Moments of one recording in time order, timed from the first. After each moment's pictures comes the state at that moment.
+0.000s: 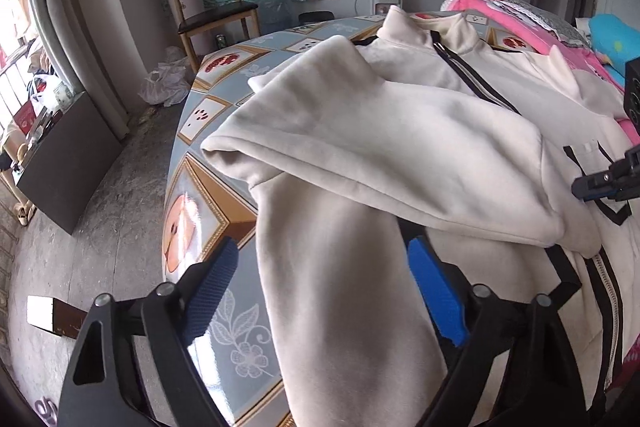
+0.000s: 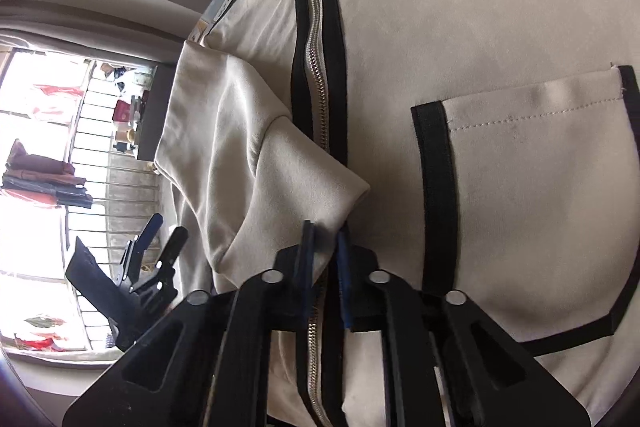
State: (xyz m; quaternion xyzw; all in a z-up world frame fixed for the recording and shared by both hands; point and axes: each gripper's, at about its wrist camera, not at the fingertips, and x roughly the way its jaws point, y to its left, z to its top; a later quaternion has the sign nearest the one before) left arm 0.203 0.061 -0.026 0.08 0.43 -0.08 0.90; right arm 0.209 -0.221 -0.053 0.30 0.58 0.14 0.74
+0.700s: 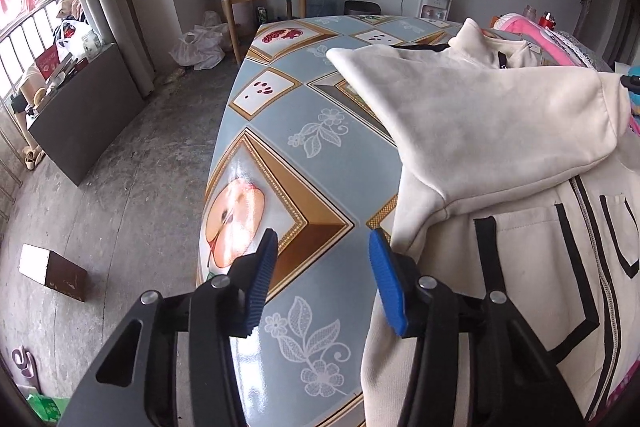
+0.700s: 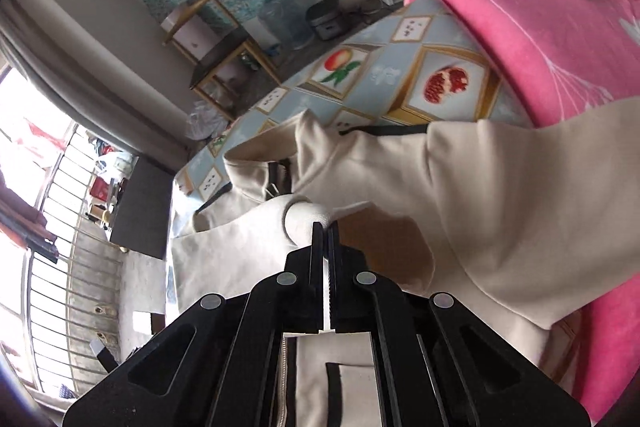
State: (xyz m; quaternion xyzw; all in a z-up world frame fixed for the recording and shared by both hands) left arm 0.219 0.105 -0.028 0.02 0.46 -0.03 0.89; right arm 0.296 -0.347 0.059 0.26 0.45 0.04 0.85
